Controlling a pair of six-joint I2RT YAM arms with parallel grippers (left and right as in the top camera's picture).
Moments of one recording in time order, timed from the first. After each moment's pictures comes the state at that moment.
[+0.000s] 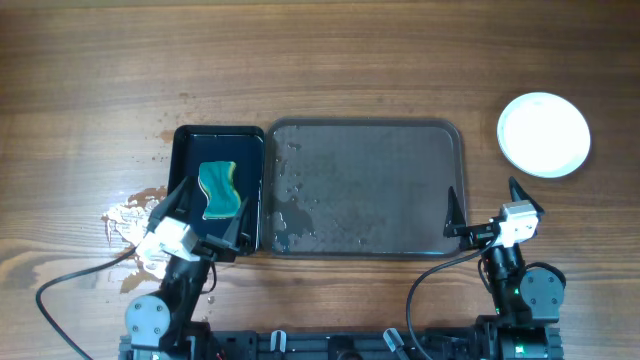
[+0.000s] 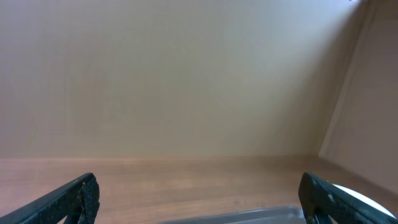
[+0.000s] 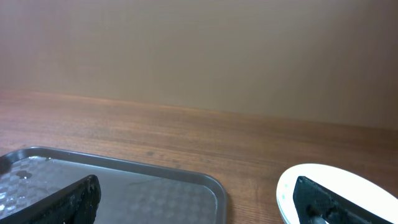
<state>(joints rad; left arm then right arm) -0.10 0.01 0.03 0.23 0.25 -0.27 -0.02 0.01 0.01 0.01 -0.16 -0.06</state>
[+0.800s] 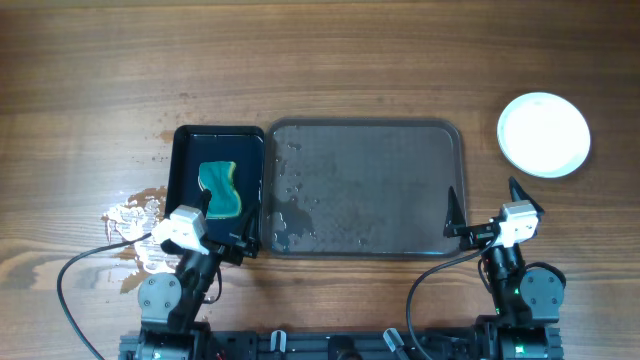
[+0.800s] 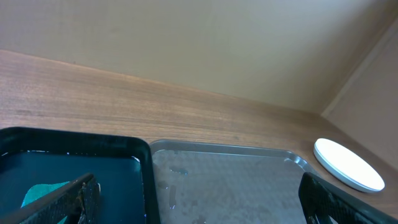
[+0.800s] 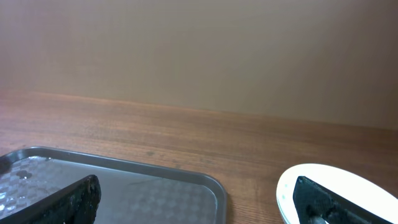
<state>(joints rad) -0.10 0.01 0.01 -0.05 0.26 -0.36 -0.02 0.01 0.01 0.01 -0.16 -0.06</state>
